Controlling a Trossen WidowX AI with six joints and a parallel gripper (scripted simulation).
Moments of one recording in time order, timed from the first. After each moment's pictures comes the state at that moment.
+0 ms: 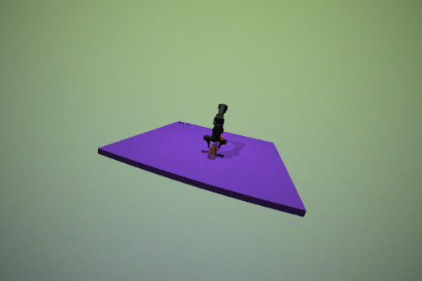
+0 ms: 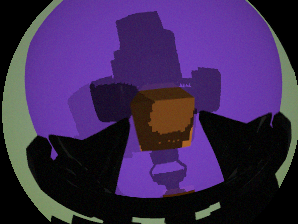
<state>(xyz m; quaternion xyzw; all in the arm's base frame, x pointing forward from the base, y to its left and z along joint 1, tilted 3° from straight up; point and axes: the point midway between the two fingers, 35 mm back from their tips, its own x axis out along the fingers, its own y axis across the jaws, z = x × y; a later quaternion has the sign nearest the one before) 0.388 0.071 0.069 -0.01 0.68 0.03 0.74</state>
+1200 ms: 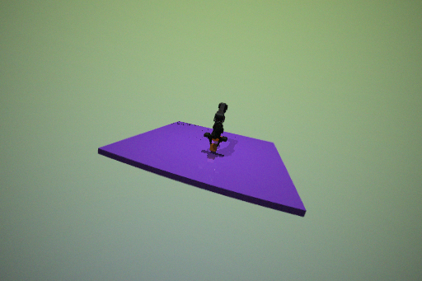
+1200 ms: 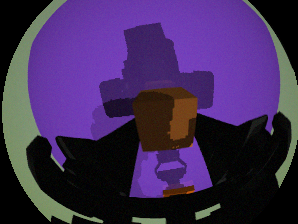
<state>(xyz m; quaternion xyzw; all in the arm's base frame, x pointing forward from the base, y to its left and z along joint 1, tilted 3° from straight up) 0.386 0.070 0.092 -0.01 0.68 0.03 0.73</state>
